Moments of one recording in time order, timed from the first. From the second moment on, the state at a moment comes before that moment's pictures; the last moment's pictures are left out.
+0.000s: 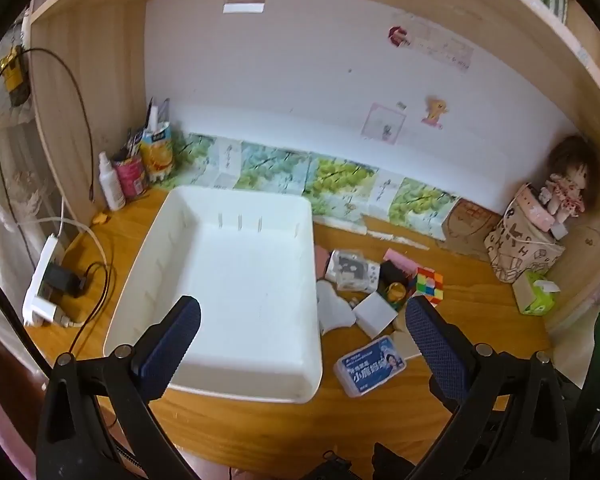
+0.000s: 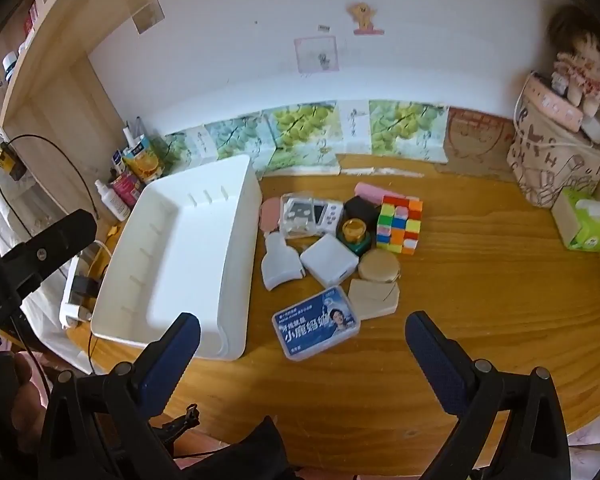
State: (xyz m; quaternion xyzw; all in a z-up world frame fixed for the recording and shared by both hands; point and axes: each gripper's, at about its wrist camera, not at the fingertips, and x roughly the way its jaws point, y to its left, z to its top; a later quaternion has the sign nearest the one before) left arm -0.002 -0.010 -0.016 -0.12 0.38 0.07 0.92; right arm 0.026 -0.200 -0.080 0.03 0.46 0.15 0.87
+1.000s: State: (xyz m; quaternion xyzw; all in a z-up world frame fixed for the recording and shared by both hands) left arm 0.024 0.042 -0.055 -0.15 0.47 0.12 0.86; right arm 0.062 -0.202 -0.124 0.11 0.56 0.14 0.81
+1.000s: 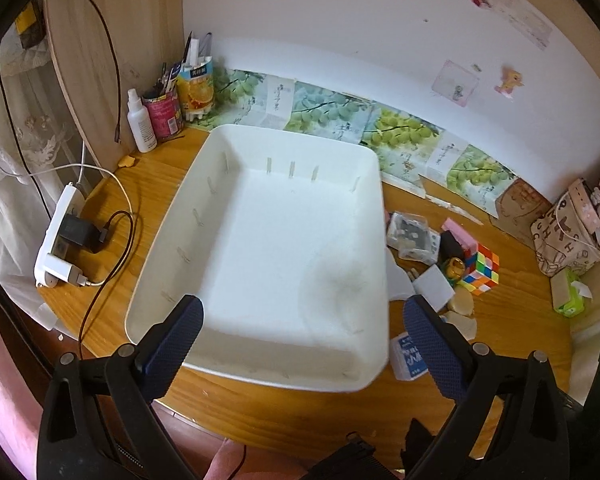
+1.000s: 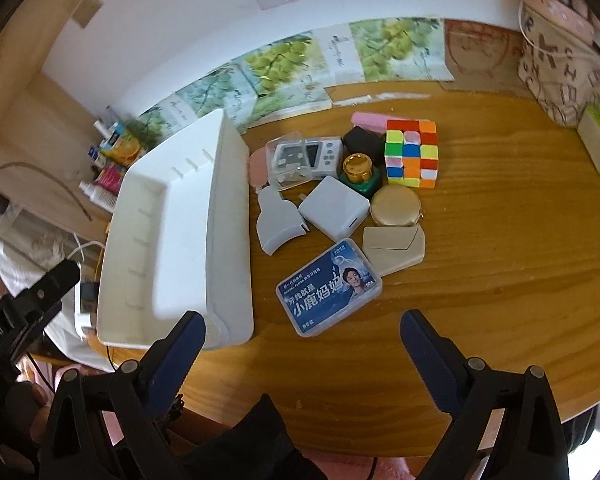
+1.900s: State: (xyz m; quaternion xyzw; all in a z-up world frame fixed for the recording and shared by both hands) left arm 0.050 0.192 -0.145 -0.23 0.60 0.18 0.75; right arm 0.098 -0.189 -0.197 0.28 0.65 -0.05 0.70
